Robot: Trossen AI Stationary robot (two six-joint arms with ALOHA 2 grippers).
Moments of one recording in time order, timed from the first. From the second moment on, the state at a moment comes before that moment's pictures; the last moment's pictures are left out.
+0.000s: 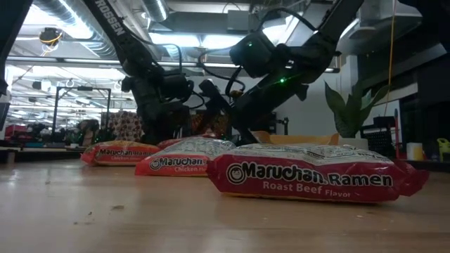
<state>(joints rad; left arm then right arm) 0.62 1.75 0.90 -0.34 0.38 -0.10 -0.11 2.03 1.07 0.37 0.13 1.30</state>
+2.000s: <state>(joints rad) 0.72 1.44 1.27 -0.58 0.25 -0.04 -0.27 1.71 1.27 -0.67 0.62 0.86</state>
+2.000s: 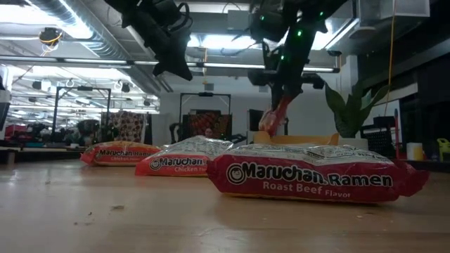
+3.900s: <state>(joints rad) 0.72 1.49 1.27 -0.59 0.46 -0.02 -0.30 1.73 1.34 -0.59 0.23 0.54</state>
